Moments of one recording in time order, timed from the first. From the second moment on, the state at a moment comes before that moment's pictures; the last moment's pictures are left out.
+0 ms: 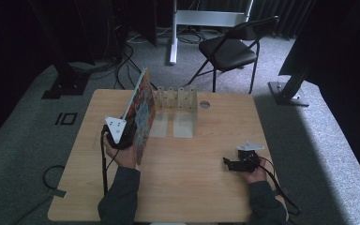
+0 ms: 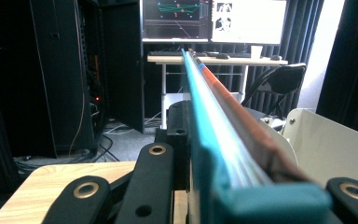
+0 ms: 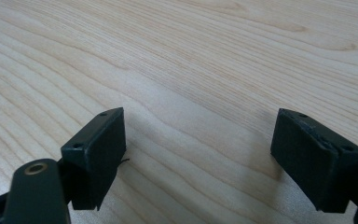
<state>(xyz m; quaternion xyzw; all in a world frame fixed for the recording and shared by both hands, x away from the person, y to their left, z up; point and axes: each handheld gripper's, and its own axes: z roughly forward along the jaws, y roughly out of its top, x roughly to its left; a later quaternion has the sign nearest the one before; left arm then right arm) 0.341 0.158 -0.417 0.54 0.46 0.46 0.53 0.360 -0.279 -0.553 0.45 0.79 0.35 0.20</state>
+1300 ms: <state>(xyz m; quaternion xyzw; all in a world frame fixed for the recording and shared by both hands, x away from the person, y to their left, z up) 0.339 0.160 -0.416 0.56 0.45 0.46 0.52 0.360 -0.279 -0.553 0.45 0.79 0.35 0.20</state>
